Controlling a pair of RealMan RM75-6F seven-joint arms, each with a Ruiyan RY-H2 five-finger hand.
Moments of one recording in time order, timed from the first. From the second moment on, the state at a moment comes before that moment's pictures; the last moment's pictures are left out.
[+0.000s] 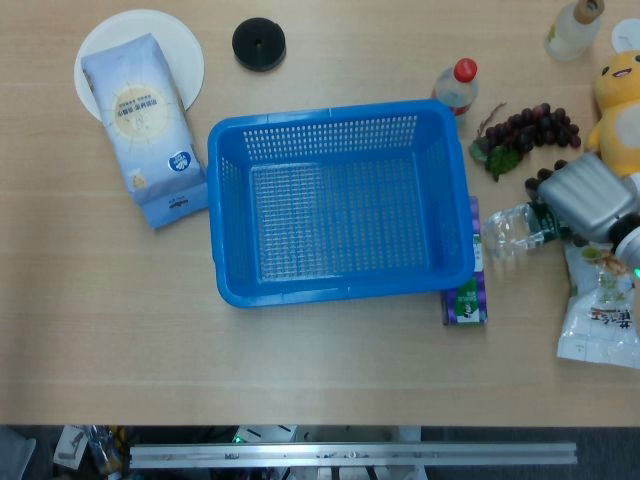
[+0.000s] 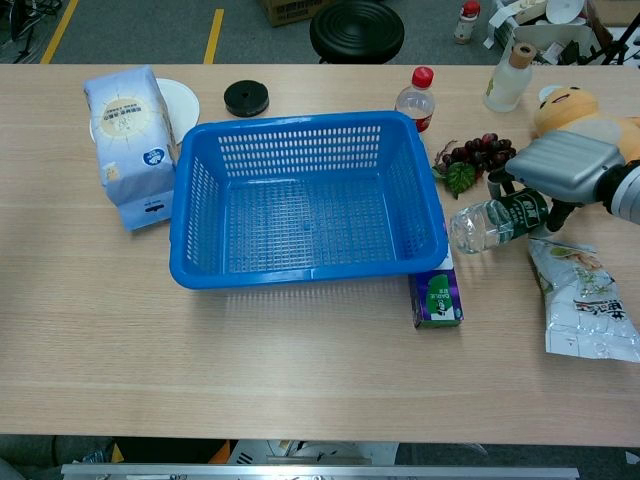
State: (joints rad) left arm -0.17 -0.81 -0.07 -1.91 1.44 1.36 -0.05; right arm 0.67 -1.31 -0.08 -1.40 -1.32 0.81 -0.40
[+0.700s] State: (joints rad) left arm -0.17 -0.80 -0.07 -1.92 1.42 1.36 -0.05; right arm 0.64 -1.23 -0.04 -1.55 -1.28 0.85 -0.39
